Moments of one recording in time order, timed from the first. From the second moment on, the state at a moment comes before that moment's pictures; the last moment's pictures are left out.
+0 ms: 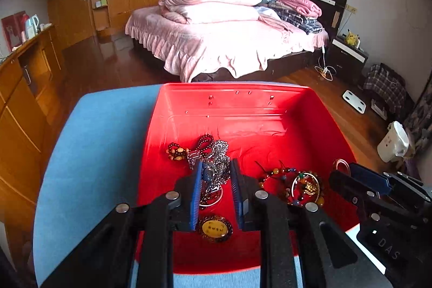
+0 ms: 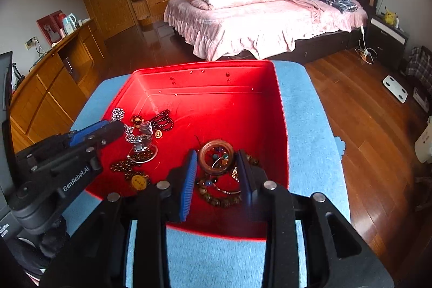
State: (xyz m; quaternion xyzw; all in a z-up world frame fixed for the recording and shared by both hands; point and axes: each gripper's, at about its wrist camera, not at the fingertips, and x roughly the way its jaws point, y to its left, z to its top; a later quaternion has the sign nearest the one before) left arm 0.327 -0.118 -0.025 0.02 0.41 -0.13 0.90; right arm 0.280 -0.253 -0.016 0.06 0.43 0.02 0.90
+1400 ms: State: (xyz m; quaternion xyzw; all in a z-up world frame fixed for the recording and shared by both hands) left arm 0.255 -0.071 -0.013 0.02 0.37 -0.08 0.92; right arm 0.214 -0.260 -0.006 0.06 0.40 0.02 0.91
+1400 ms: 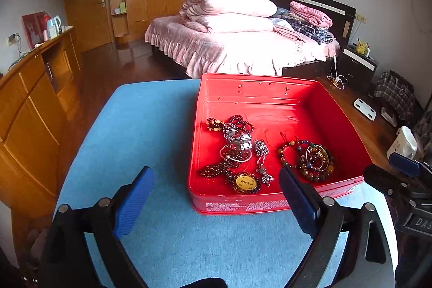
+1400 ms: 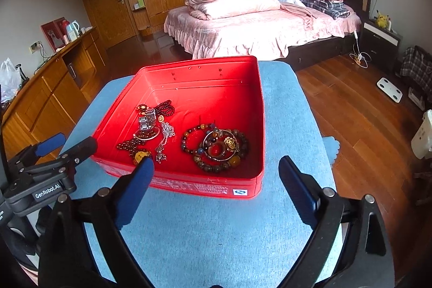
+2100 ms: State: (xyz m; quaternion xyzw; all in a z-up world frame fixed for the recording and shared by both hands) left arm 0.252 -0.067 -0.012 0.03 0.37 -0.08 0.93; right arm 0.216 -0.260 -0.007 0.06 0.40 0.02 0.91
